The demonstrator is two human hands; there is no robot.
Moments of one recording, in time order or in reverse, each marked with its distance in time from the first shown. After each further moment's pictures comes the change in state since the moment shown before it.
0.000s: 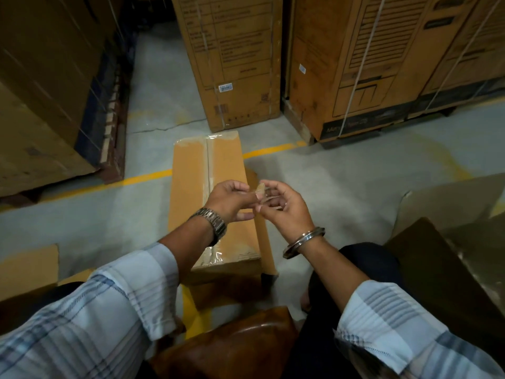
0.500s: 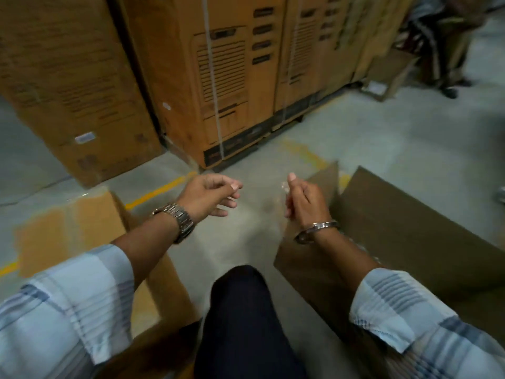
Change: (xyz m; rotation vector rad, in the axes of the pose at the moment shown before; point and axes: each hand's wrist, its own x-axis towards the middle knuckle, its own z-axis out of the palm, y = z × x) left_hand 0.016 0.078 0.205 0.400 -0.527 0.275; right_hand -0.047 -0.031 -0.269 -0.324 0.673 0.078
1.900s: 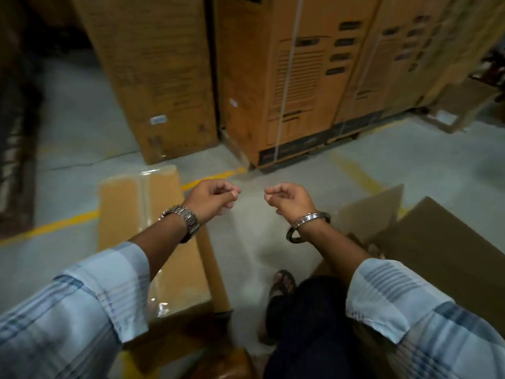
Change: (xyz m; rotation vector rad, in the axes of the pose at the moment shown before) left_hand -0.047 -0.081 -0.130 0.045 0.275 -0.021; right_hand -0.018 -0.071 0.160 0.055 -0.439 0.131
